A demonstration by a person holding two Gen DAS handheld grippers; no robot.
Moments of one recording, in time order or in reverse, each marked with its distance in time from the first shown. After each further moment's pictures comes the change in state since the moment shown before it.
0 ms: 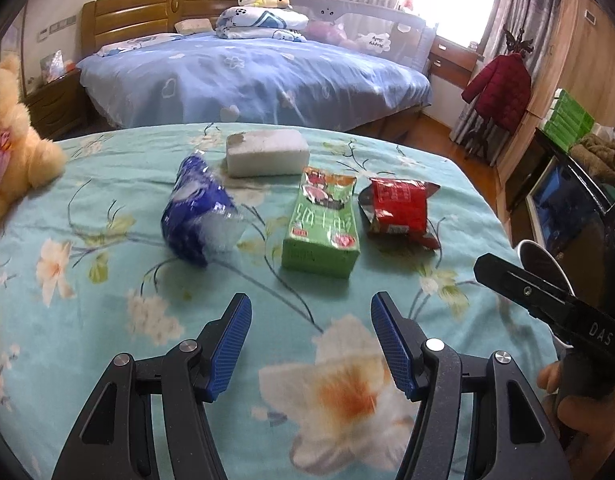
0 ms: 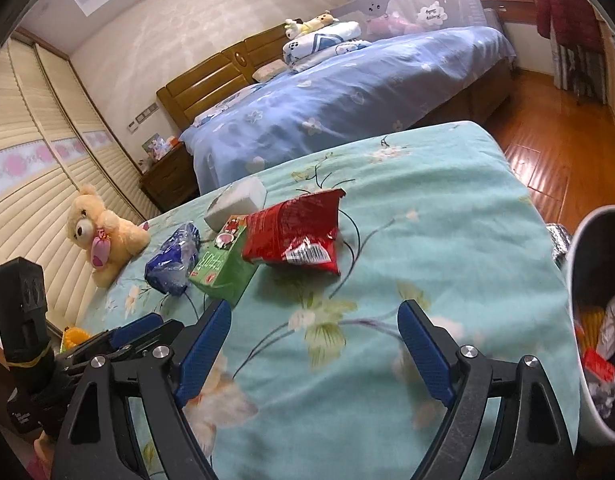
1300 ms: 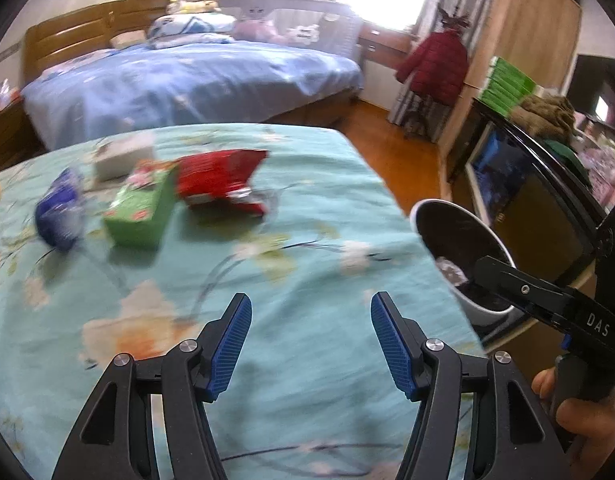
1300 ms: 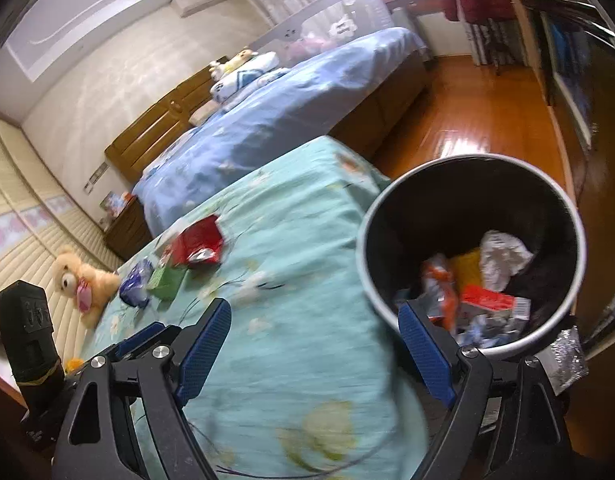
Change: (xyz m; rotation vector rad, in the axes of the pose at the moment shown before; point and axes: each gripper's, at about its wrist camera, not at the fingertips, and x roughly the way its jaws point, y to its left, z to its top) left arm -0.013 -0.098 -0.038 0.108 0.002 -0.145; right arm -0.113 -0.080 -0.043 0.209 -0.086 -0.128
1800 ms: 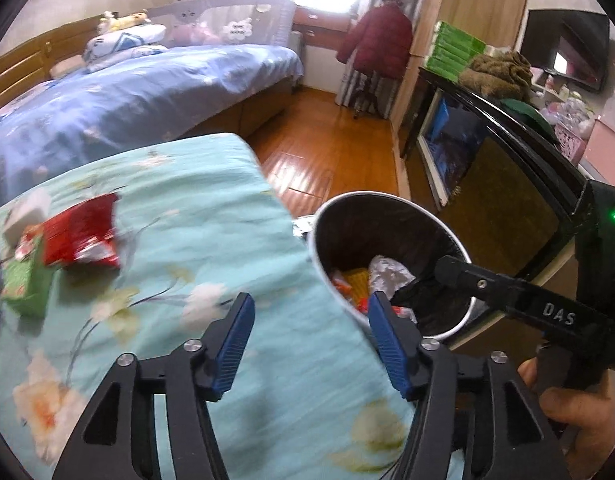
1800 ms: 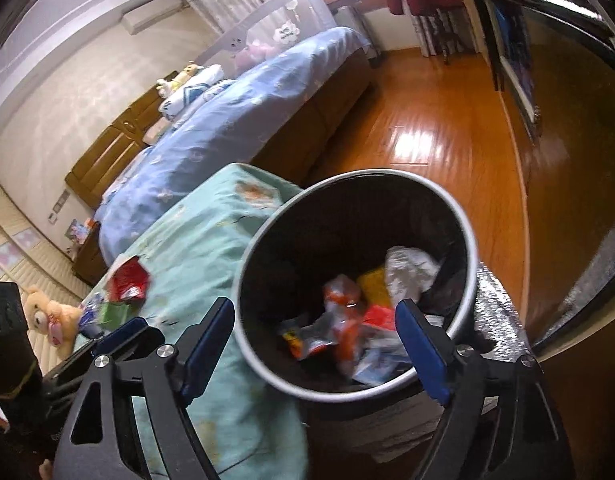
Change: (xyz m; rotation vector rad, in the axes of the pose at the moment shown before) left arm 0.063 -0.092 0.030 0.156 0.033 -0.100; right arm -0.027 -0.084 0.023 0.108 -0.031 -0.121
